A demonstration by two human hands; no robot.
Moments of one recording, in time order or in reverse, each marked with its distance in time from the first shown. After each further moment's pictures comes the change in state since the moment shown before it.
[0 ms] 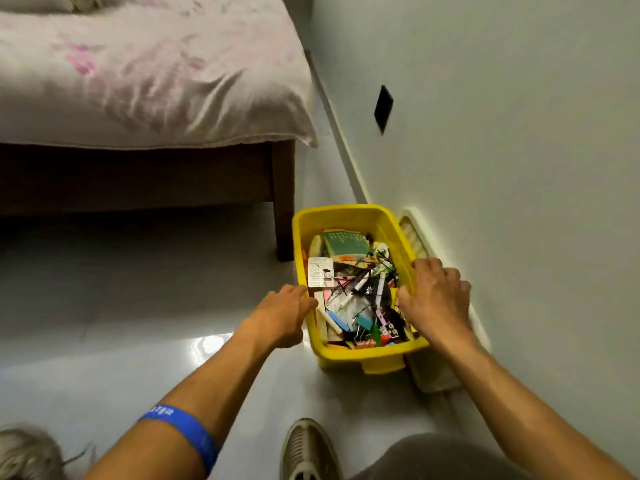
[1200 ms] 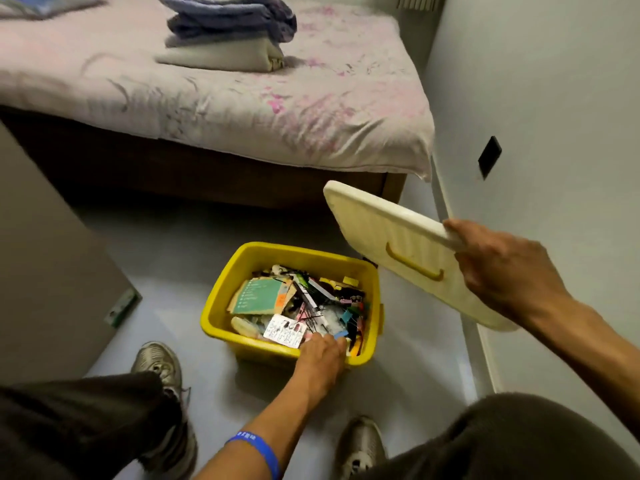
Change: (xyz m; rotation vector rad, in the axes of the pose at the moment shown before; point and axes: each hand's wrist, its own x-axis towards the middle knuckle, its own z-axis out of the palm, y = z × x) left_hand -0.112 -0.003 0.064 0.027 0.093 -0.353; right_hand -0.020 -0.073 -0.149 0.076 0.386 -0.811
